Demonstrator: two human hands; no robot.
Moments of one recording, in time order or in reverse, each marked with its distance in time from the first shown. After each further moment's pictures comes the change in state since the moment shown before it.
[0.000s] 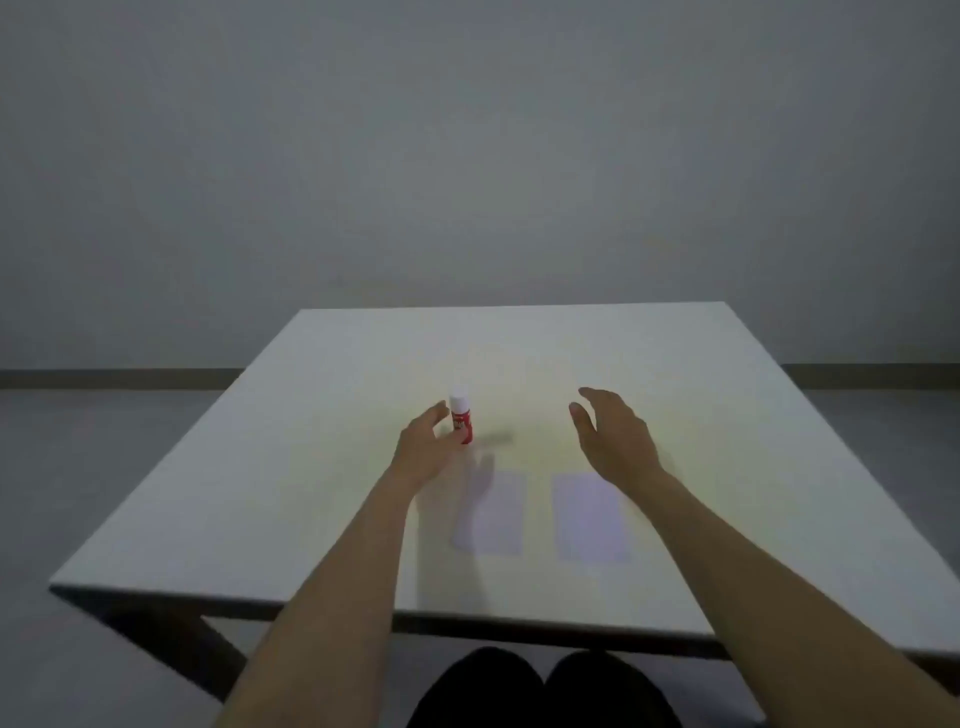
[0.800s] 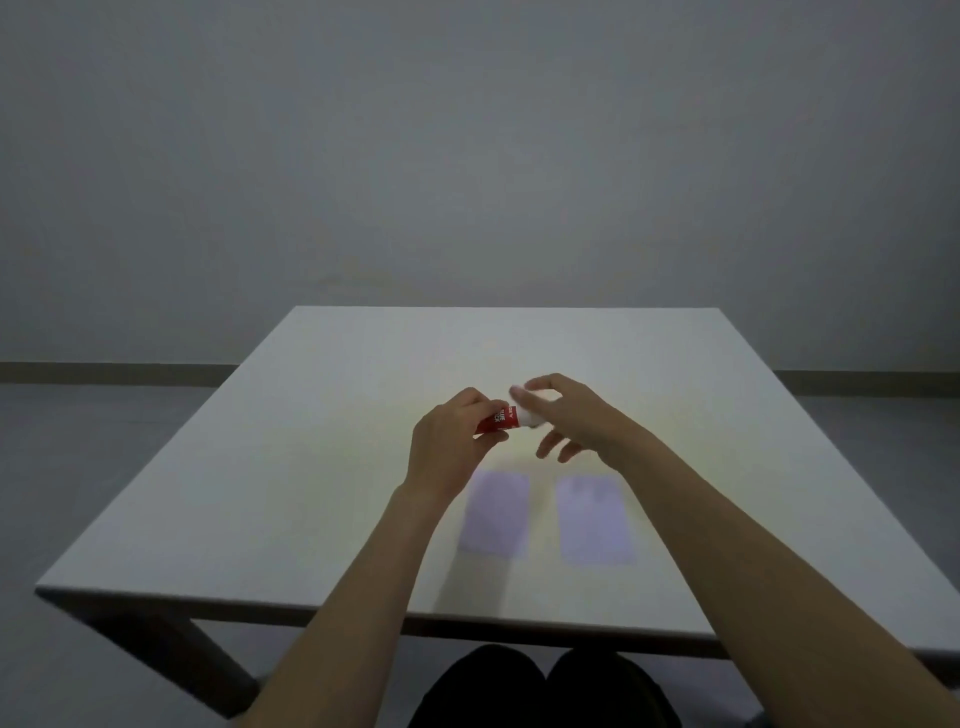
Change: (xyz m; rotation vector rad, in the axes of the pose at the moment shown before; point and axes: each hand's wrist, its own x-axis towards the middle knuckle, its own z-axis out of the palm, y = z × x) left_hand -0.037 0.042 0.005 0.531 0.241 0.637; right_hand 0.002 -0.066 -0.026 0.514 -0.428 0.131
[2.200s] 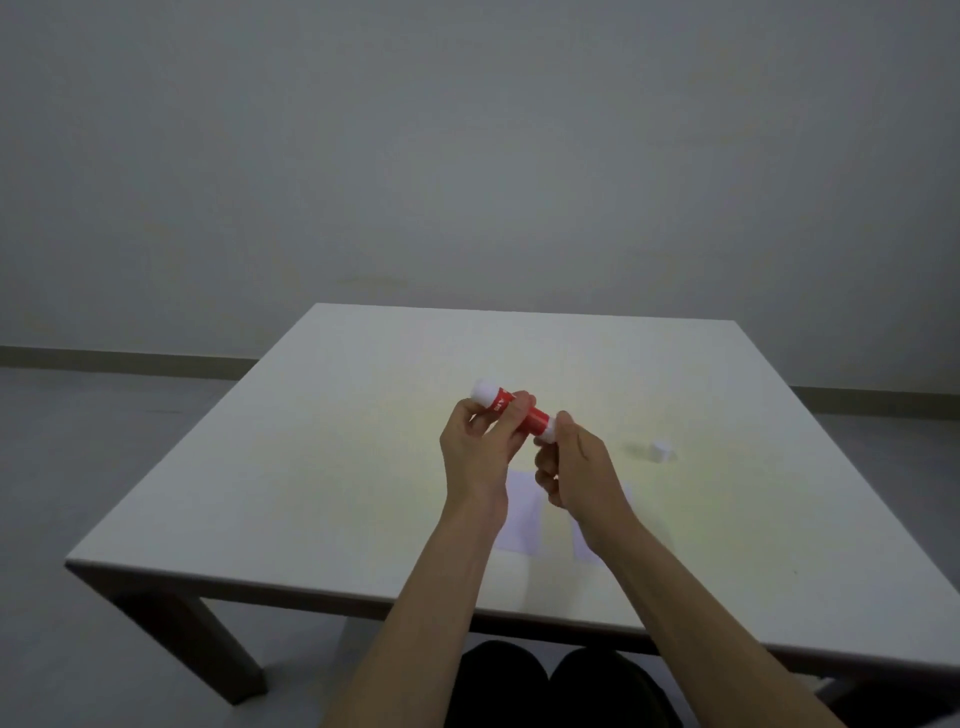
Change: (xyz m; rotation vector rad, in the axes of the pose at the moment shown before) left_hand -0.022 0.060 -0.025 -1.497 0.309 -0.773; right_hand -0.059 0.009 0.055 0.411 0.236 -0.165
